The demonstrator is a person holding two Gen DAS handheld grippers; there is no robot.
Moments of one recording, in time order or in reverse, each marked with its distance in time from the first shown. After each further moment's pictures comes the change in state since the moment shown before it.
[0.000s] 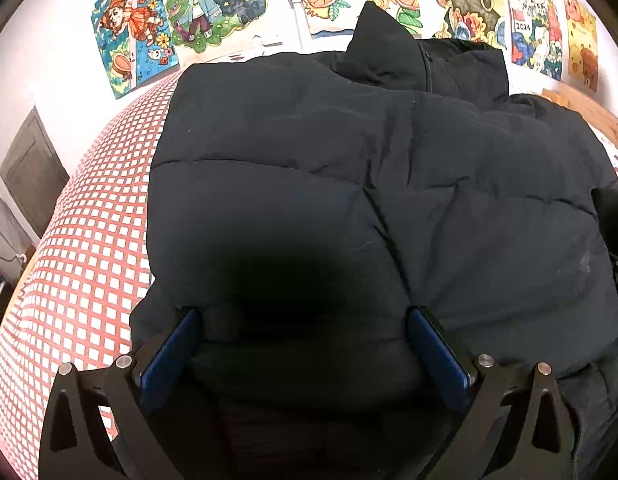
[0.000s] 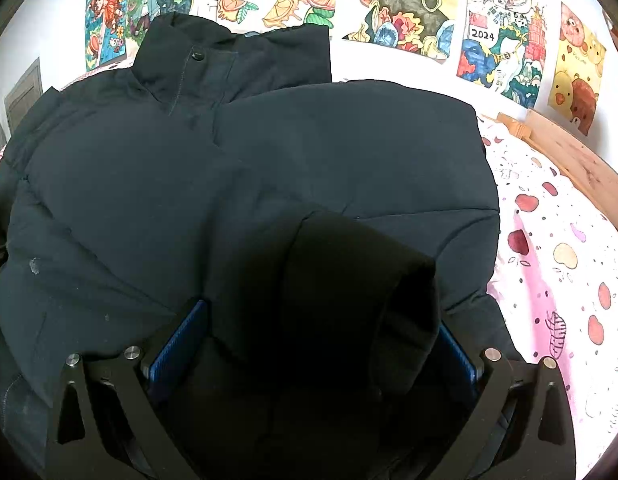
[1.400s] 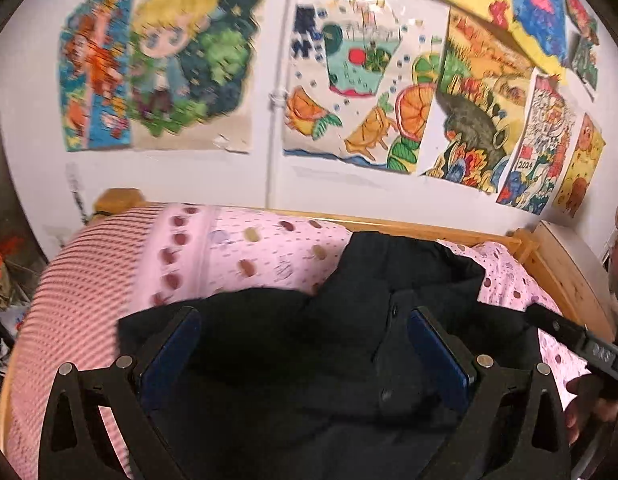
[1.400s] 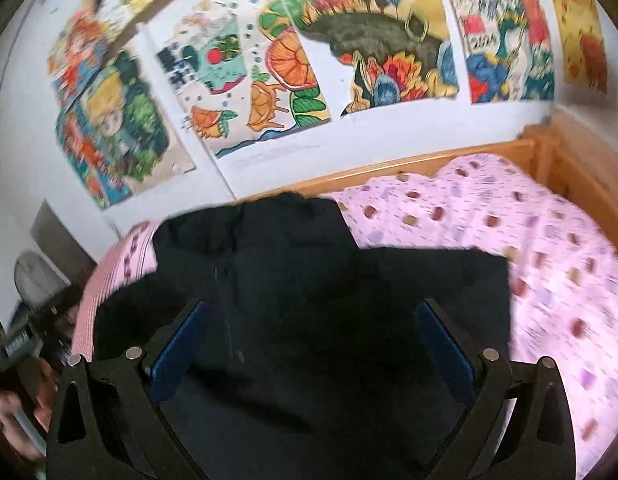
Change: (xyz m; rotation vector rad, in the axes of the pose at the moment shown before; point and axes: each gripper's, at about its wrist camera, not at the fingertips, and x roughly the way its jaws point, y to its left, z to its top) left arm 0.012 0.020 0.257 -0.179 -0.101 -0.237; right arm 0.021 -0.041 0.197 0.381 -0.012 0.233
